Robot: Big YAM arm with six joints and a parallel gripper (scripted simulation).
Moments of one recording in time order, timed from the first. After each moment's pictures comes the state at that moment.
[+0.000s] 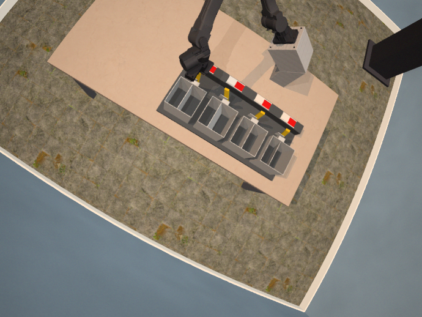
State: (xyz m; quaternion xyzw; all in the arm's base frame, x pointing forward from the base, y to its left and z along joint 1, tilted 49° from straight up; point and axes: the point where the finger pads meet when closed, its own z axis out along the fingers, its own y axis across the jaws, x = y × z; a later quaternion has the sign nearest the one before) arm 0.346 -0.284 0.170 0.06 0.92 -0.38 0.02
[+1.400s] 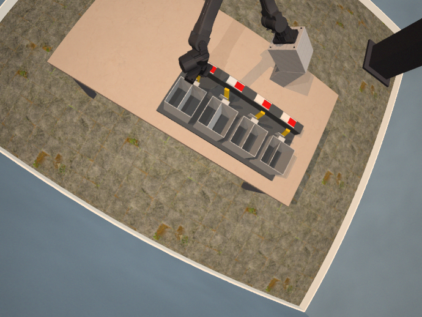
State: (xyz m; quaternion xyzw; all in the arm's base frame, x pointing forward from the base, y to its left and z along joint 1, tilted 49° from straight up) arm 0.349 -0.303 0.152 0.06 0.92 -0.38 0.02
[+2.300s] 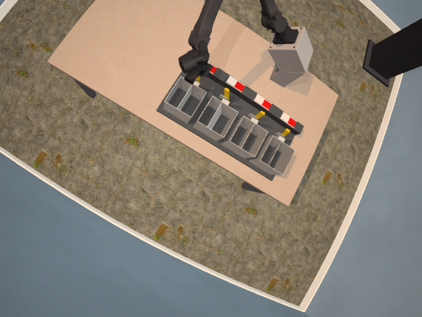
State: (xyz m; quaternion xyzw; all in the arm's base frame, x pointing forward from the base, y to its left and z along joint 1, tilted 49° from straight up) arm 0.349 -0.303 0.152 0.06 0.92 -0.38 0.02
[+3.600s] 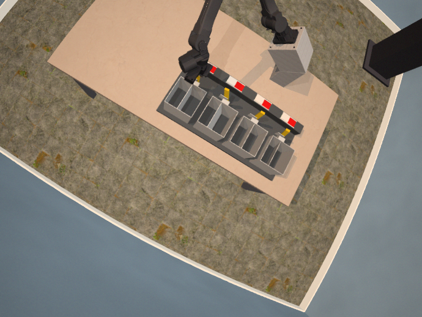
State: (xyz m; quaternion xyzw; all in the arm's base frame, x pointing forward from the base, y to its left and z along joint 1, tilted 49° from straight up) arm 0.349 -0.303 0.152 0.06 0.92 -0.38 0.02
